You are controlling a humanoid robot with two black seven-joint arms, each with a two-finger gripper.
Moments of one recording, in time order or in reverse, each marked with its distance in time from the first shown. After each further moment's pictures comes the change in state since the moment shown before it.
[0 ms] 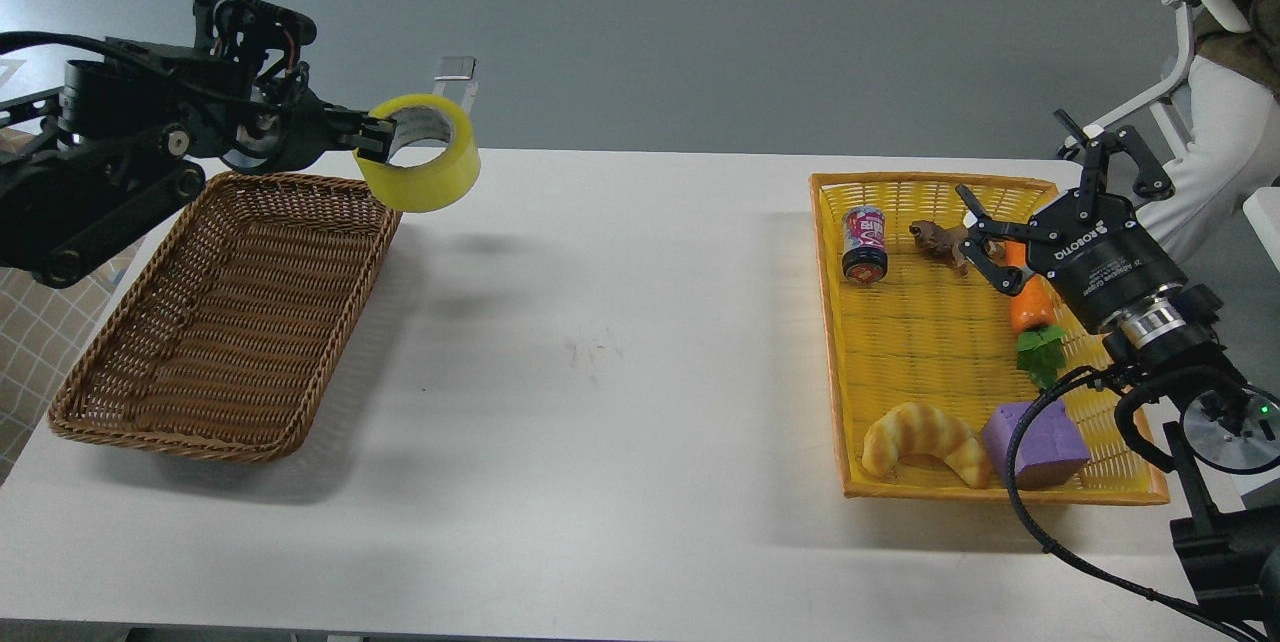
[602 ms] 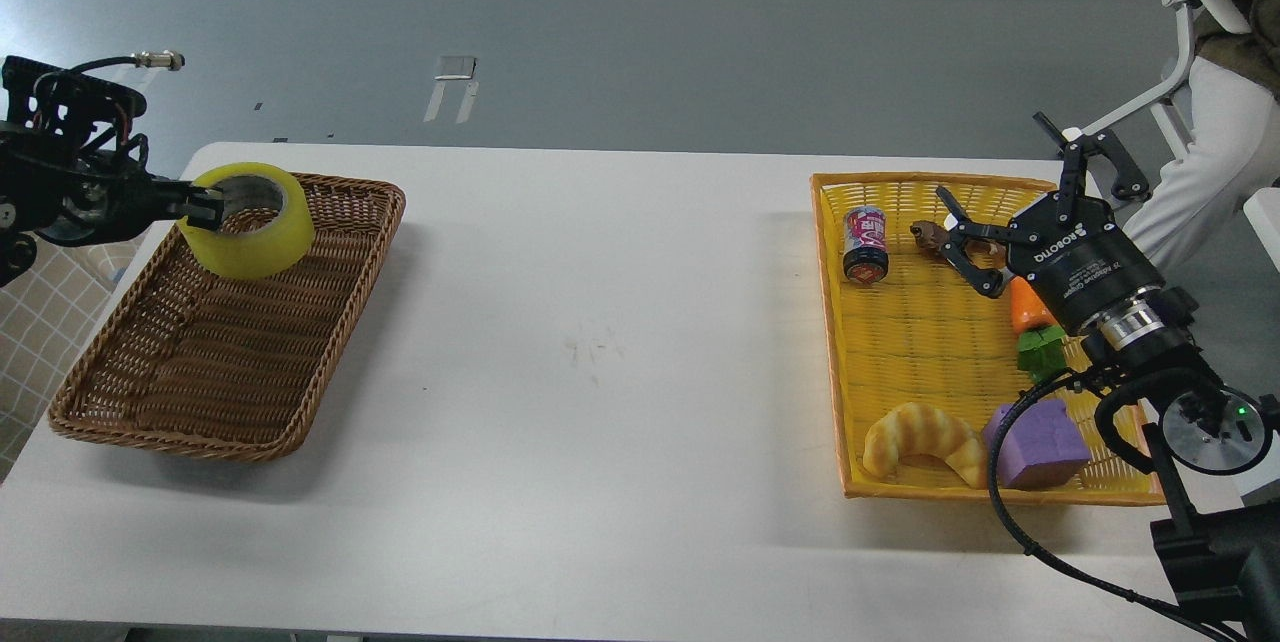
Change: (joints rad) left arm 0.147 0.181 0.087 0.014 -0.015 0.070 -0.016; right arm 0.002 0.029 -0.010 0.001 0.000 0.000 0.000
